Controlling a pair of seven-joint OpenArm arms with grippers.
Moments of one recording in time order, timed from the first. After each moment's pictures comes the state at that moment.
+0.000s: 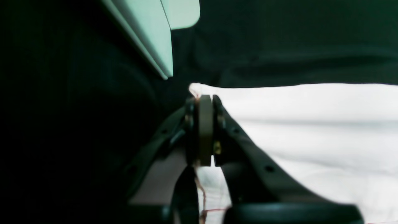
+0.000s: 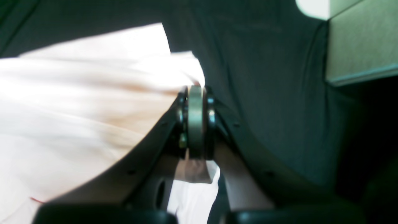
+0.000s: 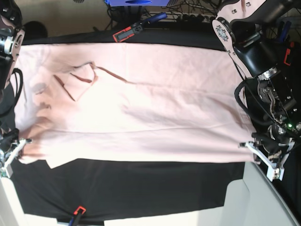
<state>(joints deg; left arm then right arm) -15.9 -7.2 -32.4 87.4 4.5 -31.9 50.9 20.0 20.8 18.2 58.0 -2.6 30.1 -32.0</state>
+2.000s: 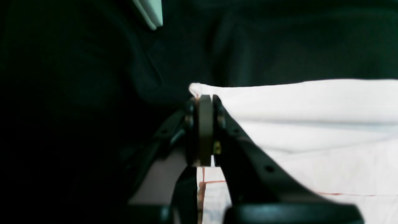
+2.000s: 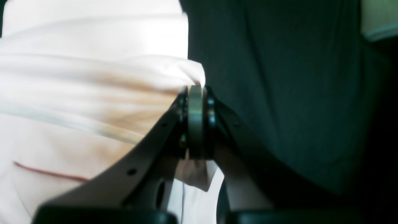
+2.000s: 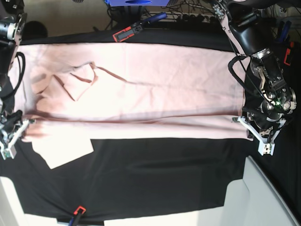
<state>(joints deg) -6.8 -6.9 -31.9 84.3 6.5 -31.5 40.6 13.5 20.6 18.3 58.2 -2.6 29.9 -32.0</state>
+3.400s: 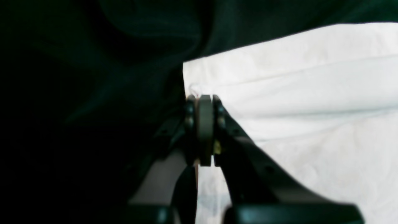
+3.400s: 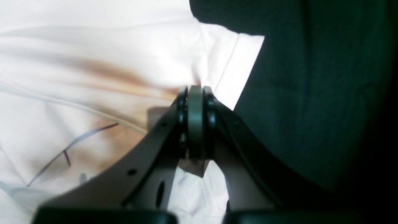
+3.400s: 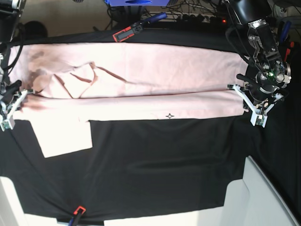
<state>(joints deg) 6.3 -7.2 -29.0 91.1 6.7 -31.7 40.7 -0.4 20.1 21.5 68.6 -1.8 29.9 -35.3</state>
